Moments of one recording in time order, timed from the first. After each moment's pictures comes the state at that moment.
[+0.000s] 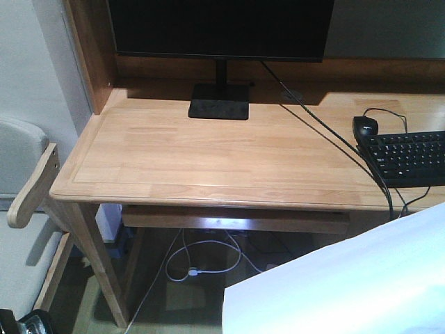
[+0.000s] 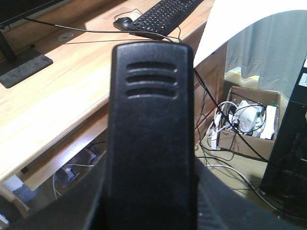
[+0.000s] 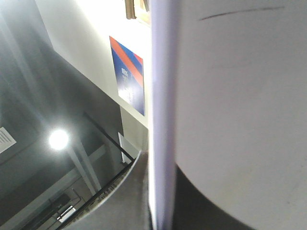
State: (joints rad) left arm -0.43 0.25 -0.62 -0.47 0.94 0.57; right arm 0.28 -0.01 0.02 -0.51 -0.62 1.72
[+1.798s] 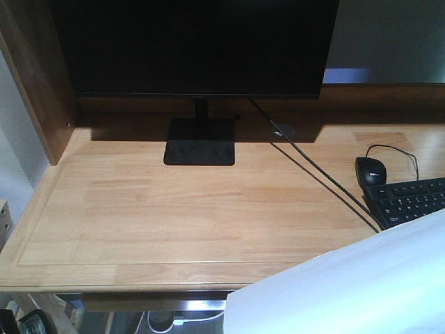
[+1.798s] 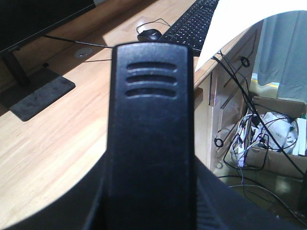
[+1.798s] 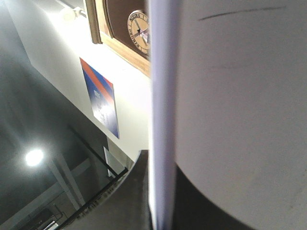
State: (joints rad) left arm -0.43 0.25 -0.62 -0.47 0.94 0.57; right arm 0.28 -0.01 0.02 -0.51 -0.62 1.72
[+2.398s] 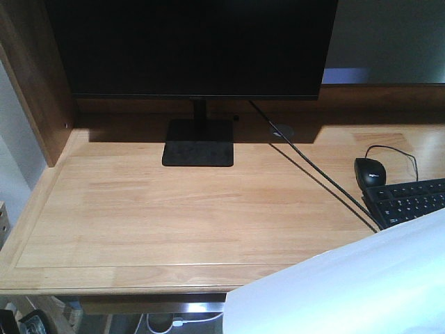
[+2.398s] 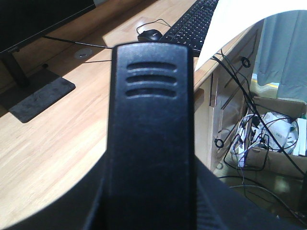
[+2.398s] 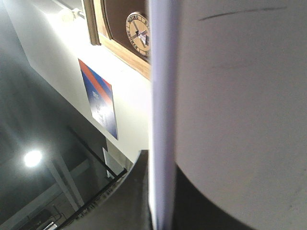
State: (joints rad) left arm -0.43 0.25 -0.62 -0.47 0.94 0.57; right arm 0.28 -0.01 0.02 -0.51 -0.62 1.72
